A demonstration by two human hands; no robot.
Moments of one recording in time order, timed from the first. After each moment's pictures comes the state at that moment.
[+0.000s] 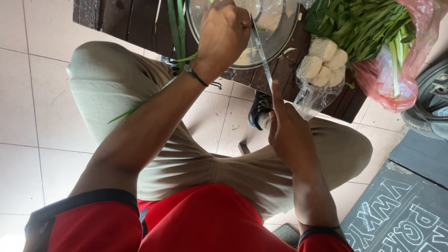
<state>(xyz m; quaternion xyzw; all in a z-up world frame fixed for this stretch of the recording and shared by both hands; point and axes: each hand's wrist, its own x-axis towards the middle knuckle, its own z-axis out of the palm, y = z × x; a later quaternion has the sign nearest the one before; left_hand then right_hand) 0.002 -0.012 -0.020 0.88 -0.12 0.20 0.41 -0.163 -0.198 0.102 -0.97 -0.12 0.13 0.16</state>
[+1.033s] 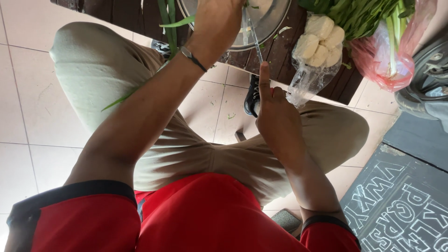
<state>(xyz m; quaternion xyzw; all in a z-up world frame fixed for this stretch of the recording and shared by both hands) 0.000 -0.022 -0.072 0.89 -0.21 0.26 0.32 -0.167 -0.176 0.095 -0.97 -0.10 0.21 0.00</state>
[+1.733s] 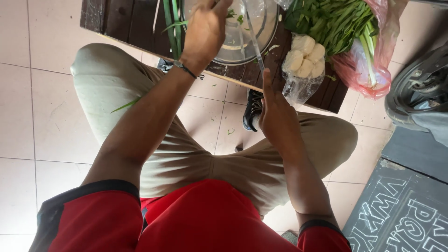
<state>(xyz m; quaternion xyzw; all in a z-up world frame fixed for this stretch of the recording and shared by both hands) -0.006 0.011 -0.012 0.88 -0.17 0.20 0.40 -0.173 -0.188 0.109 -0.98 -0.06 0.16 0.11</state>
